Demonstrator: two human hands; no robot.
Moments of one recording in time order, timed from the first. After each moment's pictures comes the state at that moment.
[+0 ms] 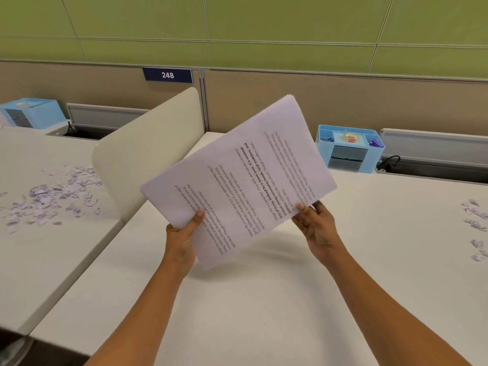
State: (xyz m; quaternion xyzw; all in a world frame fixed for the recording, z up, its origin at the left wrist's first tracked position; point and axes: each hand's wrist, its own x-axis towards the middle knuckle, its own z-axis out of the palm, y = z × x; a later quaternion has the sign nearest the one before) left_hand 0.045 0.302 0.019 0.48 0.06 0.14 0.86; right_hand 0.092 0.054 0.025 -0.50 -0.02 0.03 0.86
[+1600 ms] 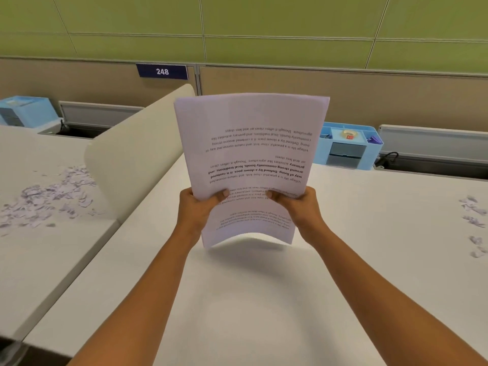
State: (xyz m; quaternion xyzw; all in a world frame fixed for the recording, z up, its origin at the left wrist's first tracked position) left_hand 0.076 0.283 0.065 0.67 0.06 0.15 0.72; right_hand 0.099 0.088 0.066 -0.69 -0.06 -0.03 0.72
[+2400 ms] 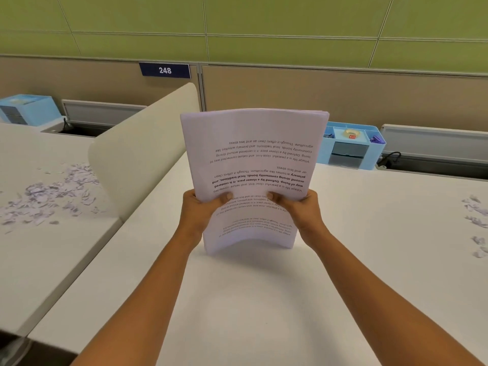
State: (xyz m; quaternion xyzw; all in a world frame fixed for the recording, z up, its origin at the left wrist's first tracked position) left_hand 0.071 0.285 0.062 0.67 0.05 0.14 0.73; right_hand 0.099 0.090 0.056 -0.67 -0.07 -0.05 0.74
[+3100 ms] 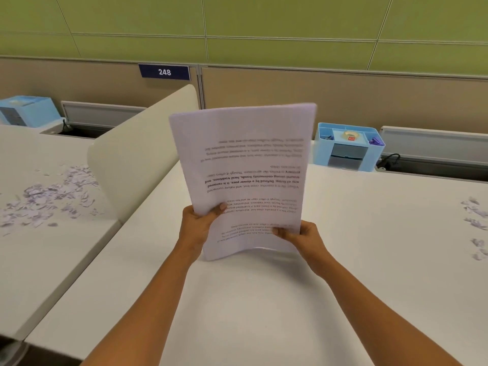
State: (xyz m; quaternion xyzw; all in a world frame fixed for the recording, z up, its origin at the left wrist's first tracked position) left_hand 0.068 0.287 0.034 0.64 0.06 0.13 0.76; right_hand 0.086 0.062 -0.002 -0.71 -0.06 0.07 0.70
